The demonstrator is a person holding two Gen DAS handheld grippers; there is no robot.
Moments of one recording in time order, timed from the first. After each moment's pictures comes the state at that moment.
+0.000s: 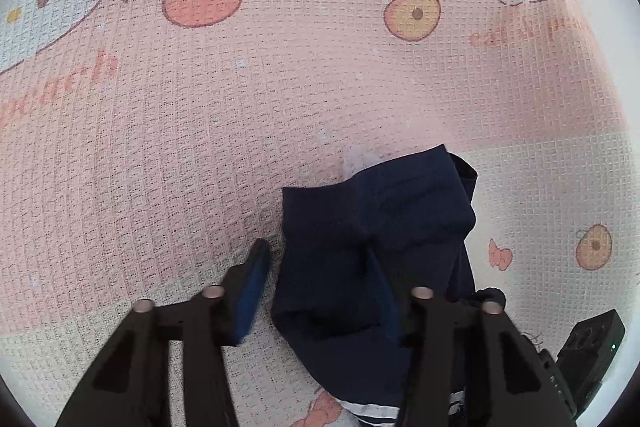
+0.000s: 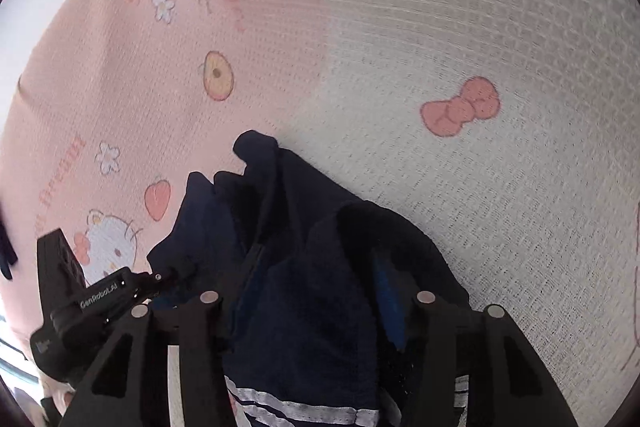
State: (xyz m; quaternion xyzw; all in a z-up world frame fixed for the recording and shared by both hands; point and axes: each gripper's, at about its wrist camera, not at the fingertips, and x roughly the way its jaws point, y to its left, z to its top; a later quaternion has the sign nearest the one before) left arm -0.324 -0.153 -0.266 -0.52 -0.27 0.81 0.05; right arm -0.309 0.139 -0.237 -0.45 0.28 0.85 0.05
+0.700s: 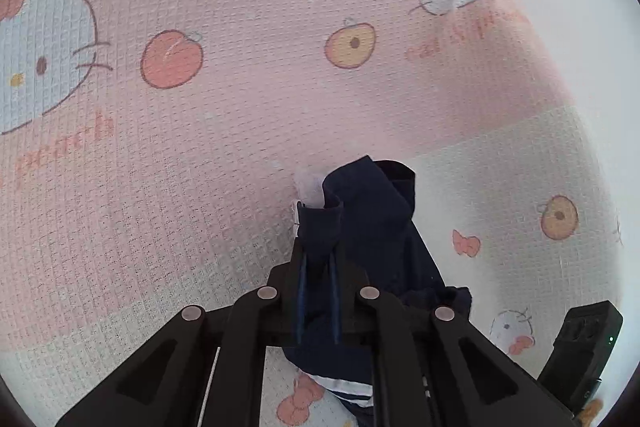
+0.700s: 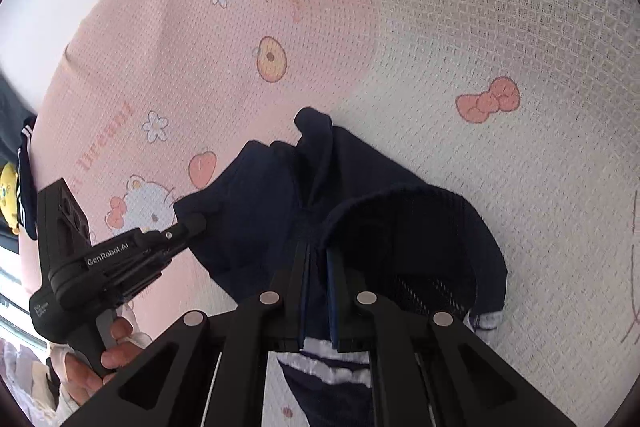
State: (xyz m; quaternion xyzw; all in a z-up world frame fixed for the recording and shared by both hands) left arm -0.299 -0.134 -0.224 -0.47 -0.22 0.85 0.09; right arm -0.275 0.118 -0.216 -0.45 0.28 0.85 -0.02
